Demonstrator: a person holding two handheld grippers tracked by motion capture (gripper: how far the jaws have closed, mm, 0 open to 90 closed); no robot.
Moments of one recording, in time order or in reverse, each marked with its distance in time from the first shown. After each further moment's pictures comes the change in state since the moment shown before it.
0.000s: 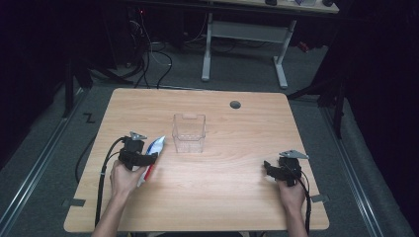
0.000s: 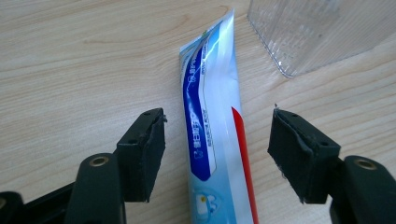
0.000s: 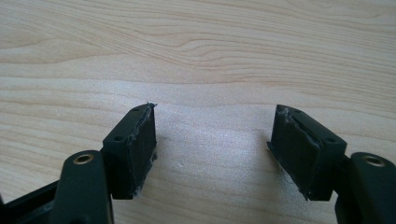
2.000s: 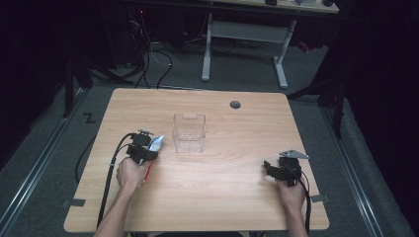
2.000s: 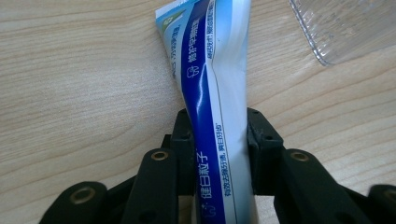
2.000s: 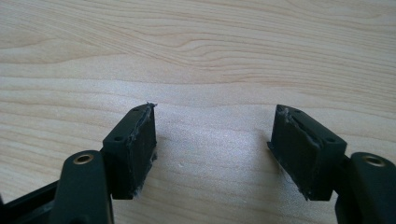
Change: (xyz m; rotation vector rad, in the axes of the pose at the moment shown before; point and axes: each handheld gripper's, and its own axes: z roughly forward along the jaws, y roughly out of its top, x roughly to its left) left arm 0.006 0.012 0.040 0.181 -0.029 -0.071; right arm 0.000 0.000 0.000 0.000 0.001 0.000
